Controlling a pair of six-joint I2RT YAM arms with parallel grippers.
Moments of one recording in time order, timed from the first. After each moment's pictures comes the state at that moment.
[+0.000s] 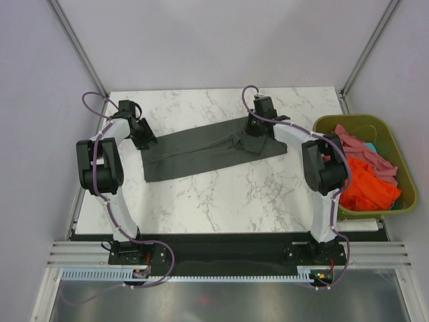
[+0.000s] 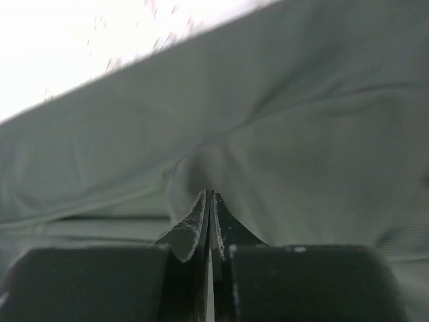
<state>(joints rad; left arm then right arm) 0.09 1.99 1.43 -0.54 0.14 -0.44 0.33 2.05 1.50 -0.20 -0.06 0.52</state>
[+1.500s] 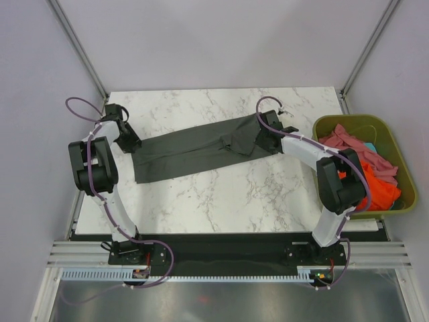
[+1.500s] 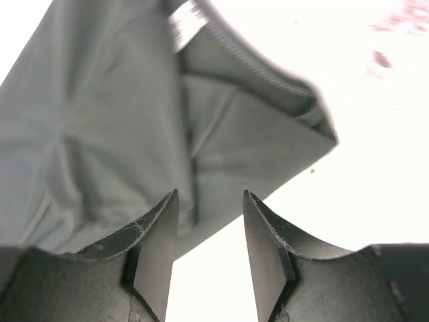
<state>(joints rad) 0.21 2.02 1.43 -0.54 0.02 -0.44 0.40 1.79 1.22 -0.35 0.32 0.88</state>
